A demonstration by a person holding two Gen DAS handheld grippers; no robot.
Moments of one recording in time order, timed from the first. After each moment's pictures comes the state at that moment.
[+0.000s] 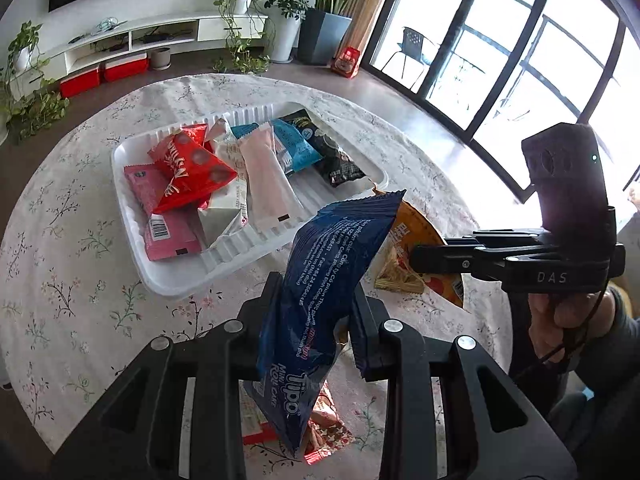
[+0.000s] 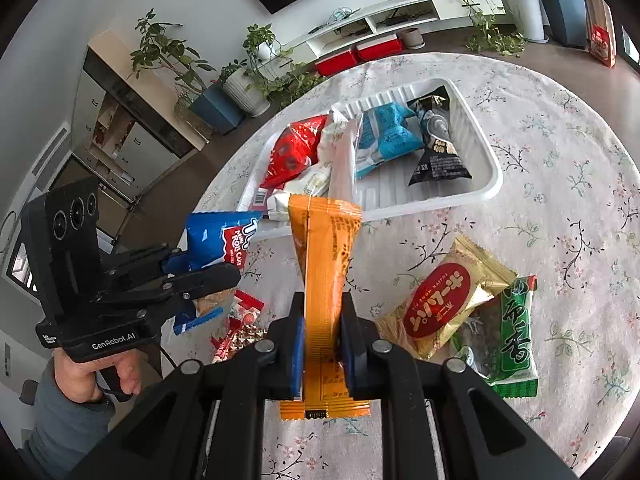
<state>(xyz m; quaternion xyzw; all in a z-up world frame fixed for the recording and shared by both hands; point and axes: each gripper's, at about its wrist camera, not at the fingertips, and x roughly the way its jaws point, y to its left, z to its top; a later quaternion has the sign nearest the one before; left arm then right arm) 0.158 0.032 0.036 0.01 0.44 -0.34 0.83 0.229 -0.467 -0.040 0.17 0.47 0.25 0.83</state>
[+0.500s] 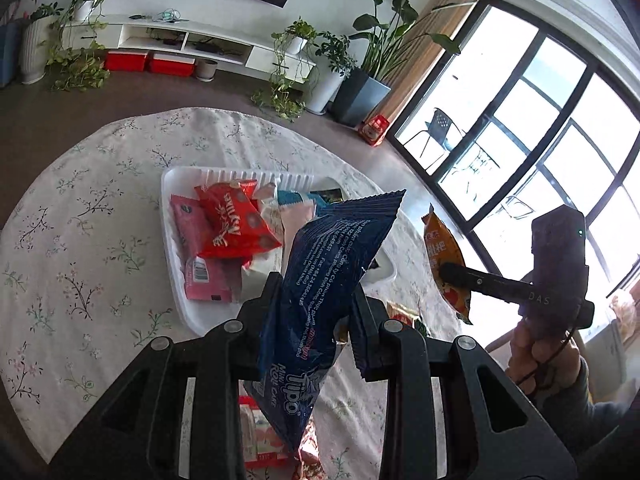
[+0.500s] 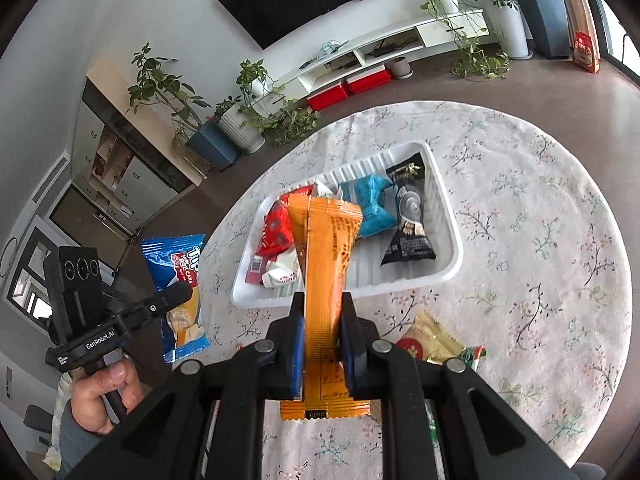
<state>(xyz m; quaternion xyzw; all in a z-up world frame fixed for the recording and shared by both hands) 0.185 0.082 0.076 -0.14 0.40 -0.30 0.85 0.259 -0.500 0.005 0.19 0.43 0.23 0.85</state>
